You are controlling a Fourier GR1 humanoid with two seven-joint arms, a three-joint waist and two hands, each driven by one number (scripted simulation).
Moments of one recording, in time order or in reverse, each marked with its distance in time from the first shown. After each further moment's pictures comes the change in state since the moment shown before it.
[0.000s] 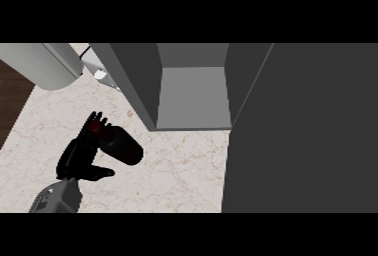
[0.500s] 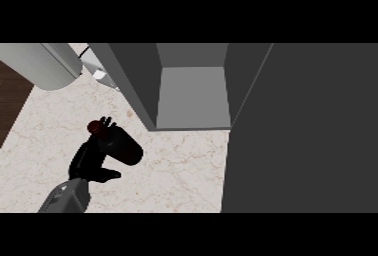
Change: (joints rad) left arm -0.115 0.007 0.010 0.318 -0.046 -0.072 -0.179; right arm -0.025 0.017 0.003 0.006 0.000 0.011 0.018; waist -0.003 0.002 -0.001
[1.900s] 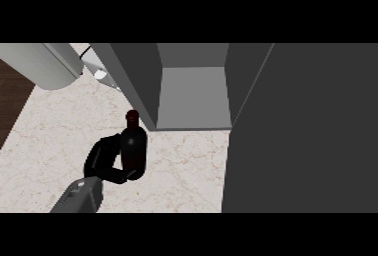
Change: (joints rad) left arm -0.060 -0.042 -0.059 0.114 -0.107 0.130 -0.237; right arm 0.042 0.024 0.019 0.010 0.013 0.024 -0.019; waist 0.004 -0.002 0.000
